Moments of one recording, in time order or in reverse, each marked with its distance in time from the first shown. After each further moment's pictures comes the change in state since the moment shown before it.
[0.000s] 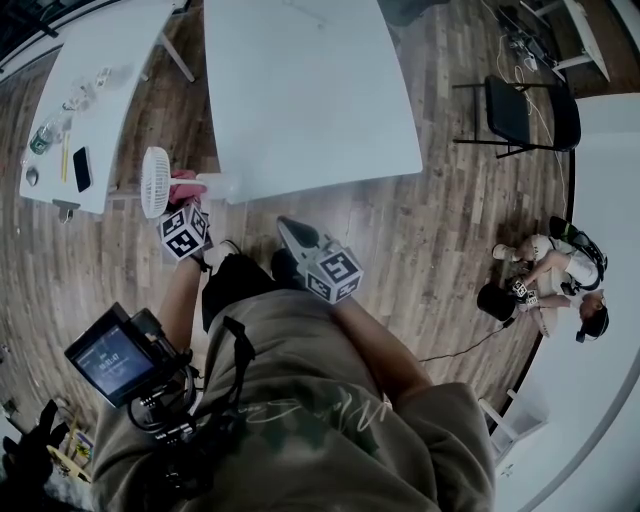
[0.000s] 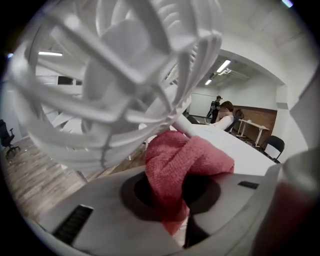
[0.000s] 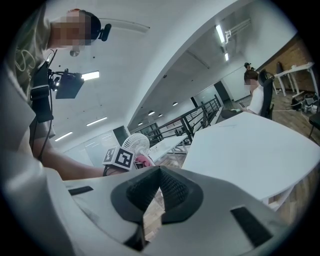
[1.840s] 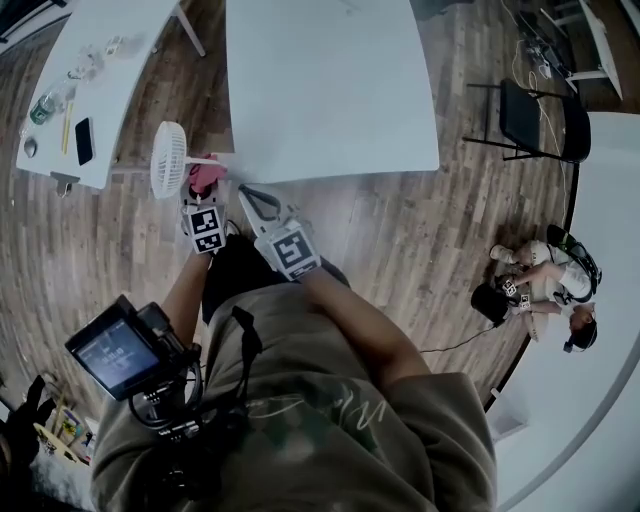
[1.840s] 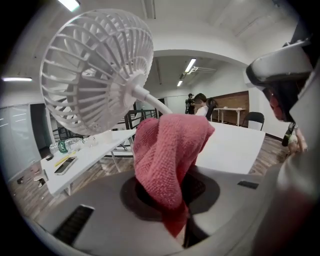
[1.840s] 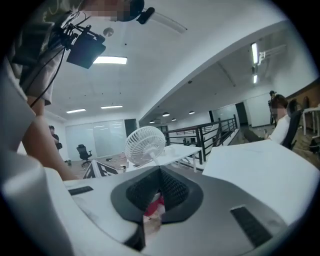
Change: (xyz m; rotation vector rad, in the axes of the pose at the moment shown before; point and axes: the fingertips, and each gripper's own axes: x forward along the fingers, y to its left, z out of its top) left arm -0.009 -0.047 -0.035 0.327 -0.096 -0.146; right arm 0.094 0.057 0.008 -0.331 -0.044 0.069
